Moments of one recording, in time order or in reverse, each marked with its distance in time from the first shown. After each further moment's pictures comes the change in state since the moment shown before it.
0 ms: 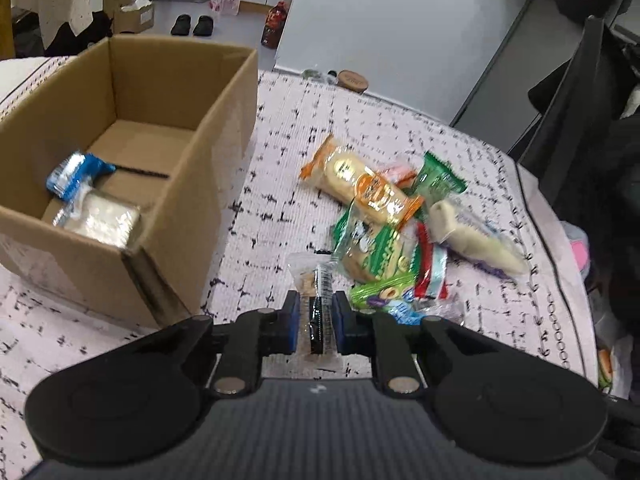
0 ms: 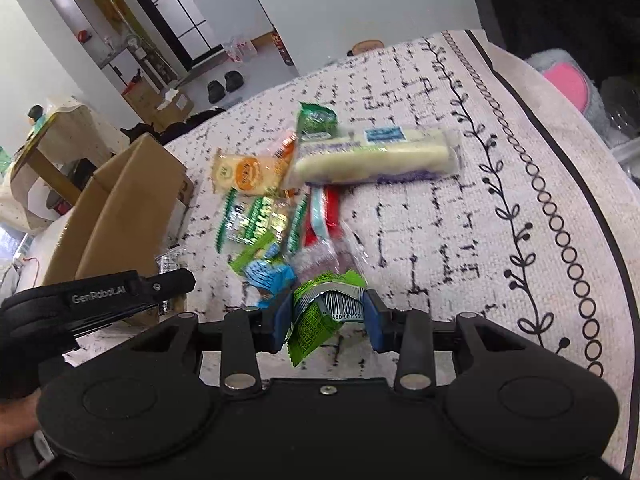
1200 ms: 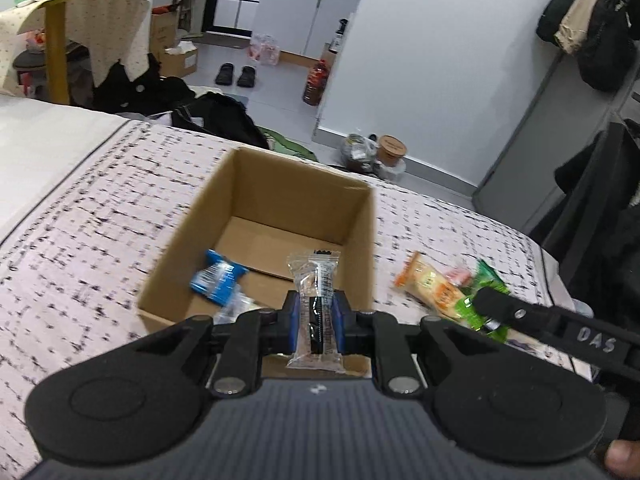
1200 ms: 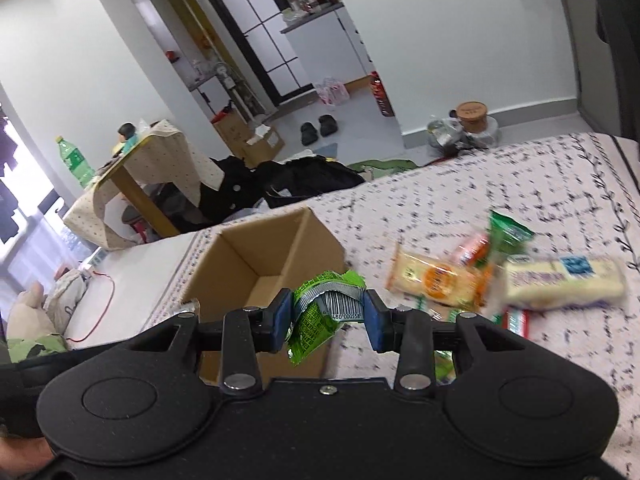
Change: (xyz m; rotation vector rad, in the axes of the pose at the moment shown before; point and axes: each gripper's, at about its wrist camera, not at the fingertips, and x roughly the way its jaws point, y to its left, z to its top) left arm -0.084 0.087 0.057 -0.047 -0.138 0.081; right arm 0.013 0.117 0.057 -0.119 -0.136 0.224
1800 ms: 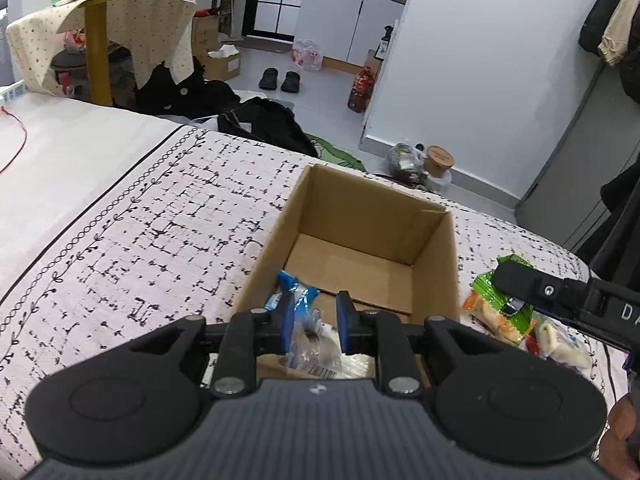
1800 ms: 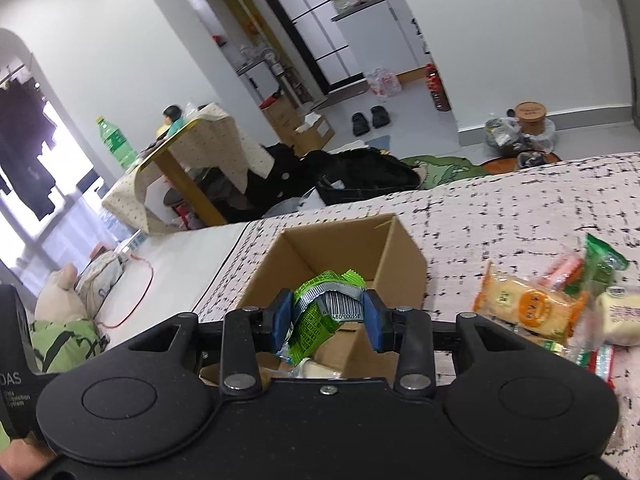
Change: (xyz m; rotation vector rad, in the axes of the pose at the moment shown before) left arm 0.004 0.035 0.015 -0.033 -0.012 0.116; right arm 0.034 0.042 0.010 -0.064 0.048 0.129
